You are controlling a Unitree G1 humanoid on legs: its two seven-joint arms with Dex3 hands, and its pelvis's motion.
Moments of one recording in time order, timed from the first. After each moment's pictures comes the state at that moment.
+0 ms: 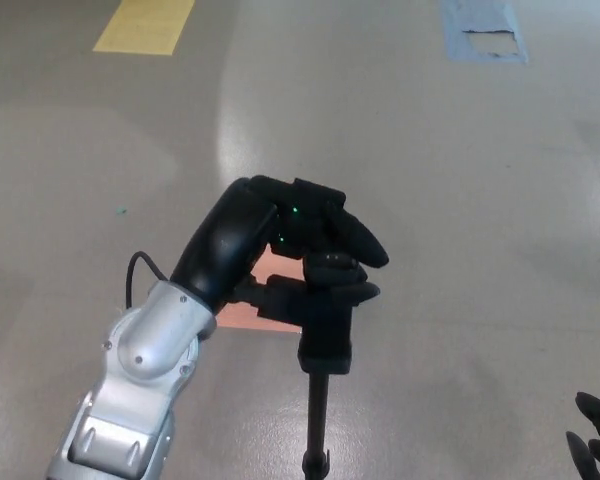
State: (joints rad) left_arm -0.38 0.15 -0.16 0.05 0.04 -0.11 -0.26; right_arm -0.25 -0.41 -0.01 1.04 -0.12 -0.31 0.15
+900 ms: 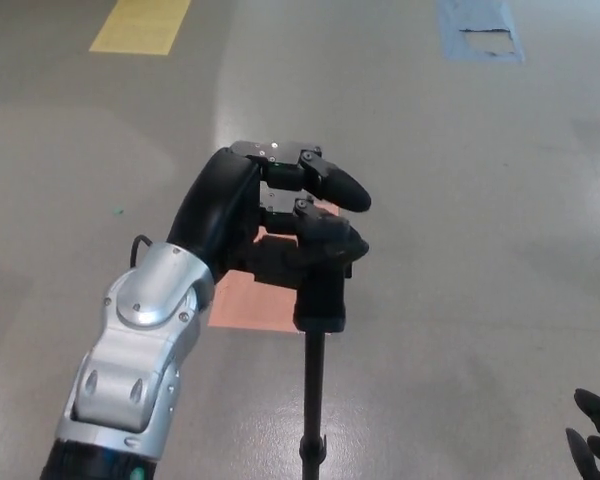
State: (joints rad) left_arm -0.49 0.09 -0.06 0.09 -0.07 0.18 -0.26; right_arm -0.26 -0.40 0.00 1.04 -0.12 -0.31 0.15
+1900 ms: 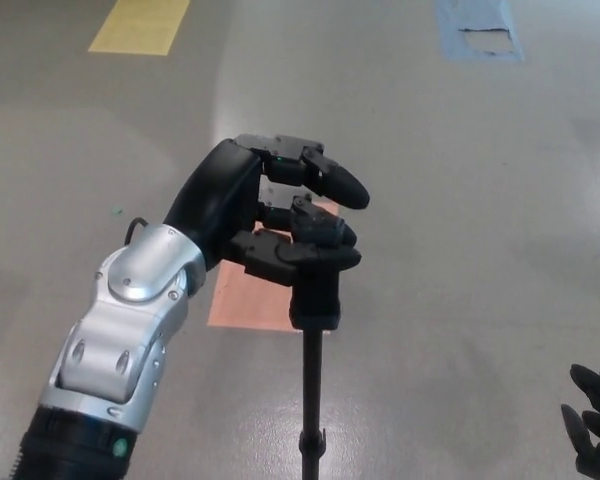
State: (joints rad) left_arm -0.56 0.19 -0.11 0.18 -0.14 0.19 -0.31; right_arm -0.32 -0.40 0.00 1.05 -0.12 -0.31 0.15
